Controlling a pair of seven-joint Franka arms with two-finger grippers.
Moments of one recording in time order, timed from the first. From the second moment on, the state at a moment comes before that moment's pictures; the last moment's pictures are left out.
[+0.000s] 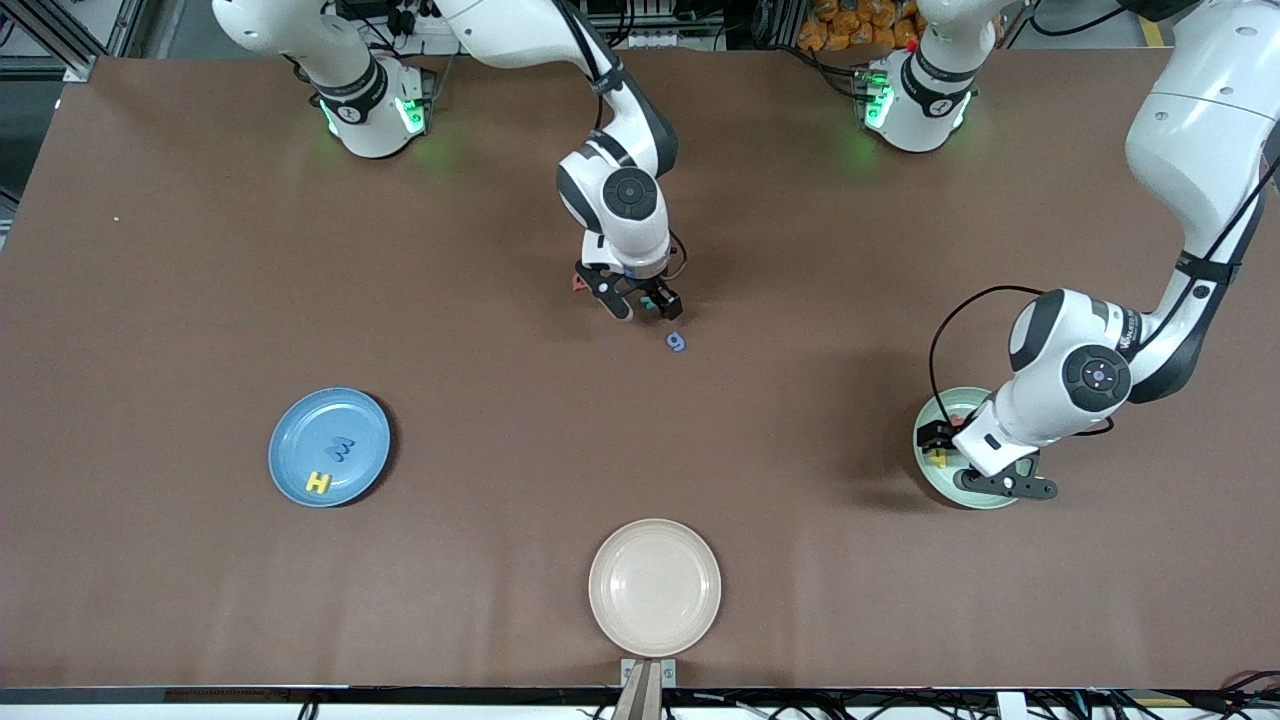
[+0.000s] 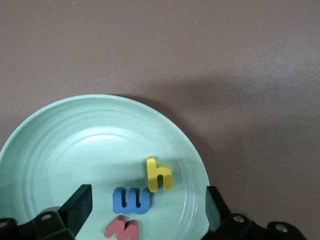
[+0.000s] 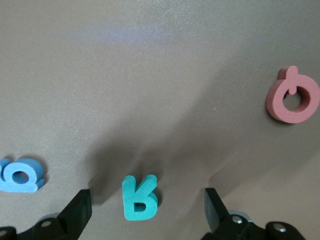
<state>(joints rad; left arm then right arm) 0.45 0.71 -0.61 -1.77 0.54 2.35 -0.26 1.17 0.69 -0.25 -1.79 0.39 2.45 1.57</state>
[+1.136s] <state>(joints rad) 0.42 0.67 -0.66 -1.75 0.54 2.35 -0.27 1.12 0.67 -0.27 -1.73 0.31 2.37 1.51</state>
